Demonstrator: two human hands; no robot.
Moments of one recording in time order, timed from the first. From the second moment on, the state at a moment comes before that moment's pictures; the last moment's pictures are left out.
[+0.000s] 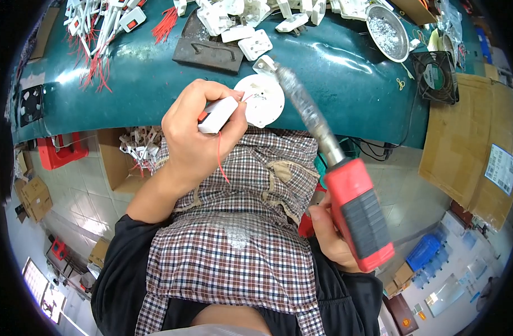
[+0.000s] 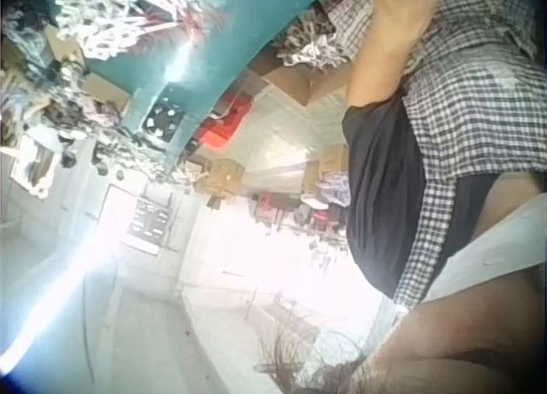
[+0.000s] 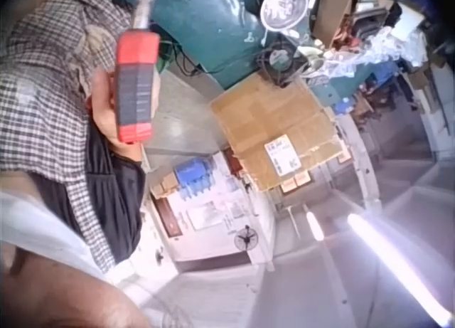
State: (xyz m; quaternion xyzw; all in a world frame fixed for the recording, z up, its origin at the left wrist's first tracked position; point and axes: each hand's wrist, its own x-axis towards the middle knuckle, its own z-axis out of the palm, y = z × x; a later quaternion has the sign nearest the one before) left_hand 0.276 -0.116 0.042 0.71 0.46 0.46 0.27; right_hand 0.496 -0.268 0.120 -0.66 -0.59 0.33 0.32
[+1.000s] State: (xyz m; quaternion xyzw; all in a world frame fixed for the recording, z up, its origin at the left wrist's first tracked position) left_hand 0.279 -0.115 0.041 0.71 0.45 0.47 0.26; right_hand 0.494 -0.263 0.100 -0.64 -0.66 0.25 0.29
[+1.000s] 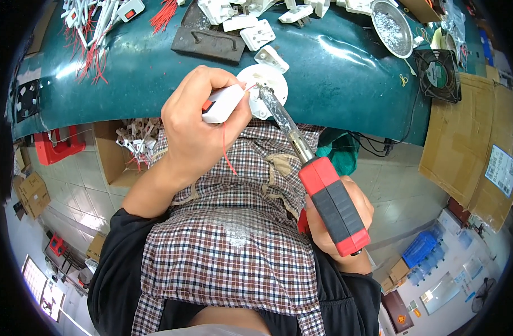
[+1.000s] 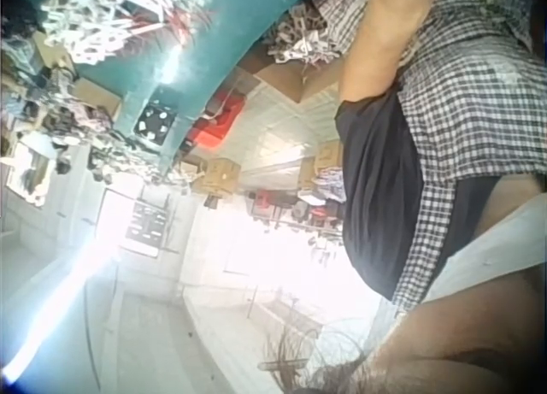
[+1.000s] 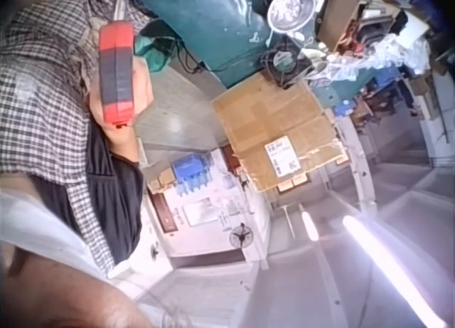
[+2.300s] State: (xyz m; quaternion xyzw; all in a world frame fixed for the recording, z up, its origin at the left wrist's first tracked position) left_hand 0.272 -0.110 0.042 0.72 0.42 0.47 0.29; right_hand 0.493 -0.263 0.104 -0.67 -0.64 0.25 0.29
